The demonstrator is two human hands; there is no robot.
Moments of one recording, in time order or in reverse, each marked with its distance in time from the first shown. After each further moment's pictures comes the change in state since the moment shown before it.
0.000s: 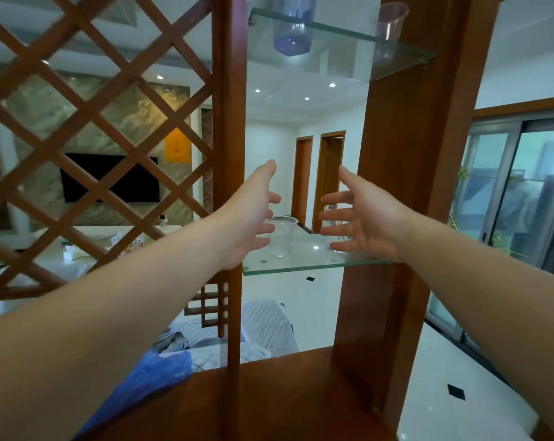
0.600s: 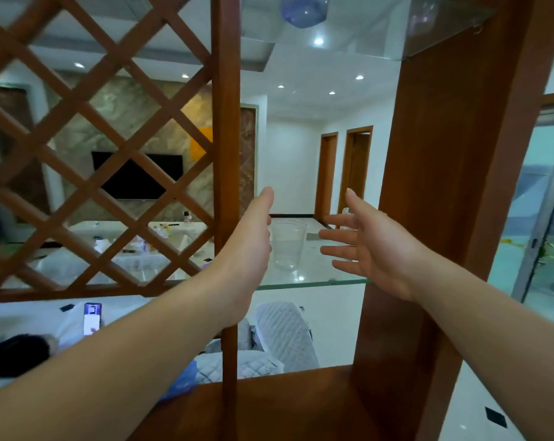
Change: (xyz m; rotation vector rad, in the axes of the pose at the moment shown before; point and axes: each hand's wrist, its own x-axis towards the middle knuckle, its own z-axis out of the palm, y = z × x) left_hand 0.034 -0.041 0.023 -0.204 0.180 -0.087; right_hand 0.065 0.047 -0.010 0.043 -0.171 -0.035
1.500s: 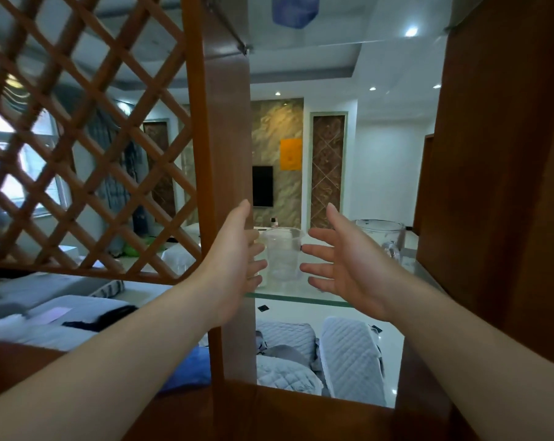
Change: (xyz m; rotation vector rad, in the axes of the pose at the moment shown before) left_hand 0.010 -0.012 0.044 -0.109 0.375 0.015; right_hand 0.055 0.023 -0.025 0.202 -0.428 0.011
